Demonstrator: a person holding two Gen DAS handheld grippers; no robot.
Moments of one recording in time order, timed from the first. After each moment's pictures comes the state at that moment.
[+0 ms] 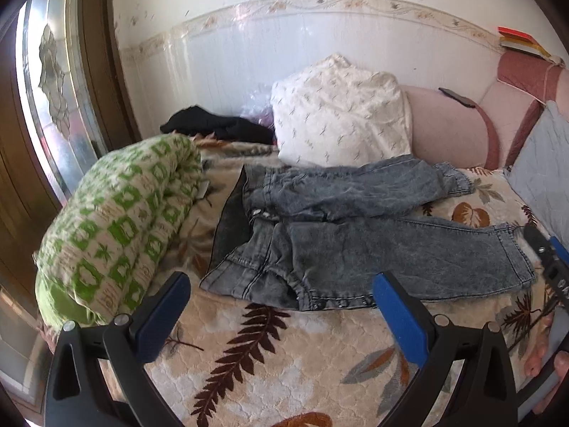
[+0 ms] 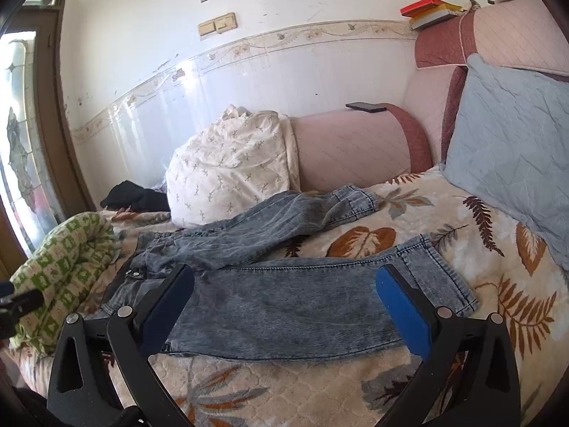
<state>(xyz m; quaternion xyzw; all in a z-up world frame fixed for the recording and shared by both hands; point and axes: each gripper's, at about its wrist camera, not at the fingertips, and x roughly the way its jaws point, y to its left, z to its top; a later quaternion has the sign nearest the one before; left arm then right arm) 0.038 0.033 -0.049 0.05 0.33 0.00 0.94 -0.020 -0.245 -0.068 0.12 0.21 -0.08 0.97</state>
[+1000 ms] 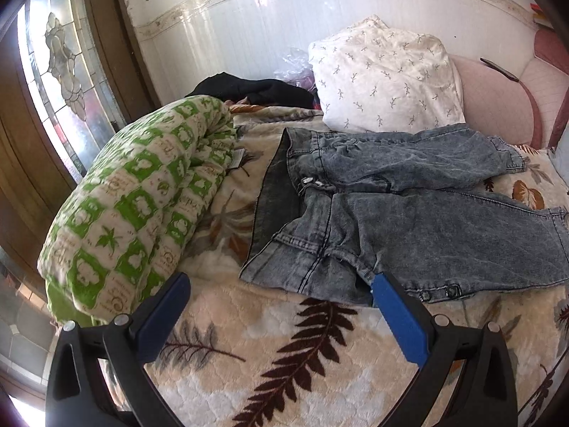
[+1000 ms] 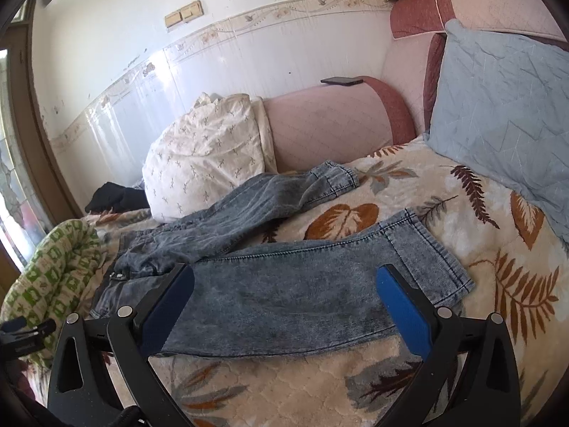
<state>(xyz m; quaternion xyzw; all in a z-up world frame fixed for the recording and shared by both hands) 0.086 0.070 -0.094 0.07 0.38 0.06 0.92 -0.008 -0.276 -0.085 0.16 0.25 -0.11 0.95</state>
